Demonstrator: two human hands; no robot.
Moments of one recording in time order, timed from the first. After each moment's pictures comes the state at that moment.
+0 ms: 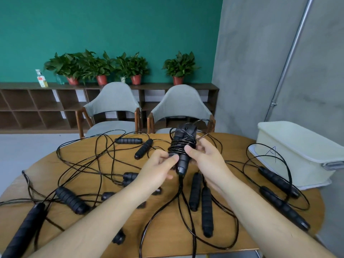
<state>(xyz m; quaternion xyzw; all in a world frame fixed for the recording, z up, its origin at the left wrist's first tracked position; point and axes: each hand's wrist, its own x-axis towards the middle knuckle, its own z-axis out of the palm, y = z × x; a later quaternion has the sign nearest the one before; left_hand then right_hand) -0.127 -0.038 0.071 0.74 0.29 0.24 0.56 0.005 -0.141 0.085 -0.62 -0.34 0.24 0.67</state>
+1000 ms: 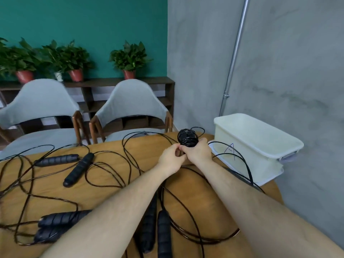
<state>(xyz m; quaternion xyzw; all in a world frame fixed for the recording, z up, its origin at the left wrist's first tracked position) 0.157 -0.031 -0.007 0.87 0.18 0.16 0.43 0.242 -0.120 0.005 -0.89 -0.10 0.02 0.45</state>
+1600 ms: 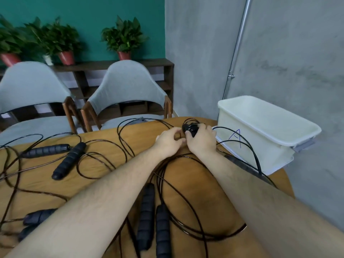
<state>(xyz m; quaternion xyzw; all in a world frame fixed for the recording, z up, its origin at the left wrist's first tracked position) 0.207 0.005 -0.027 0.92 0.16 0.11 0.33 0.278 -0.114 -0.033 -0.93 -0.16 -0.09 0.31</state>
